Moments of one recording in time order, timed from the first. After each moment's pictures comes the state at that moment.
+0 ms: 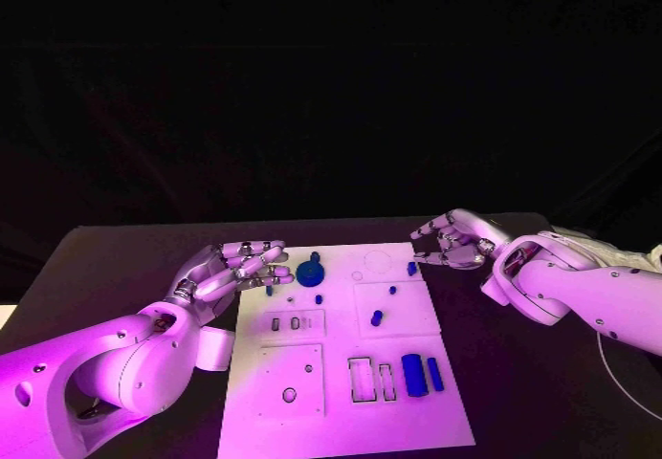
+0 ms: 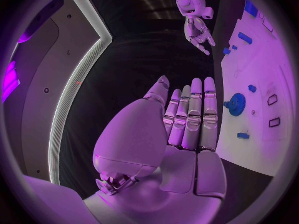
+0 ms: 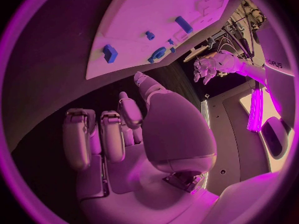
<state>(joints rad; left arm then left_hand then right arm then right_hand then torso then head) 1.15 -0.94 0.00 1.80 -0.01 -0.36 0.43 1.48 0.01 0.02 0.08 0.13 0.99 0.21 0.08 0.07 1.09 0.16 0.07 0.07 1.16 0.10 0.13 0.20 0.17 1.01 0.21 0.25 0.08 1.21 -1.08 0.00 1.51 -1.17 -0.42 0.11 1.31 -0.13 0.24 0.05 0.25 0.97 0.15 0.07 0.07 1.38 0.06 1.13 1.25 1.47 -0.01 1.54 1.31 0.05 1.46 0.09 1.50 1.31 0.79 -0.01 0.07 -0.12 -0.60</state>
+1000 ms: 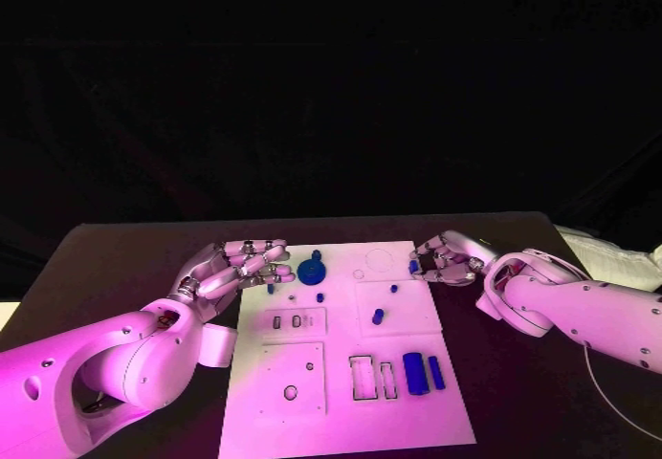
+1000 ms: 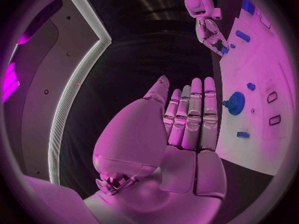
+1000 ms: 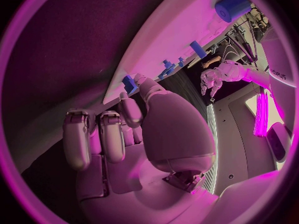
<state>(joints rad) 1.15 -0.94 0.00 1.78 -0.02 -0.36 0.43 1.48 0.01 0.02 0.08 0.13 0.99 0.21 0.08 0.07 1.09 0.16 0.07 0.07 1.16 0.10 0.13 0.20 0.17 1.01 0.21 0.25 0.08 1.13 -0.99 0.00 1.37 -1.20 -0.39 0.12 1.33 -0.13 0.24 0.04 0.24 0.96 0.15 0.07 0.07 1.38 0.06 1.12 1.25 1.47 -0.01 1.54 1.31 0.05 1.46 0.09 1.49 1.31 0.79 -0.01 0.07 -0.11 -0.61</state>
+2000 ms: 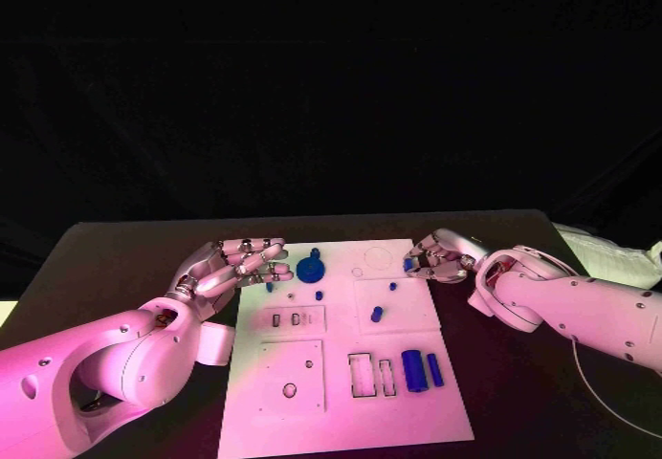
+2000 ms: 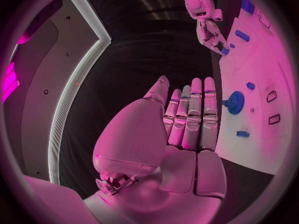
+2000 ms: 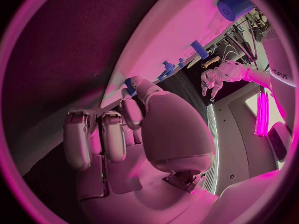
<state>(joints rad) 1.15 -0.94 0.00 1.78 -0.02 -0.36 0.42 1.48 0.01 0.02 0.08 0.13 0.99 0.21 0.08 0.07 1.09 0.16 0.07 0.07 1.16 0.10 0.13 0.20 0.17 1.01 0.21 0.25 0.08 1.13 -0.96 0.00 1.35 -1.19 -0.38 0.12 1.34 -0.08 0.31 0.01 0.16 1.08 0.12 0.09 0.07 1.39 0.04 1.14 1.27 1.46 -0.03 1.54 1.31 0.05 1.47 0.08 1.49 1.31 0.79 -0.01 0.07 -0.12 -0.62</state>
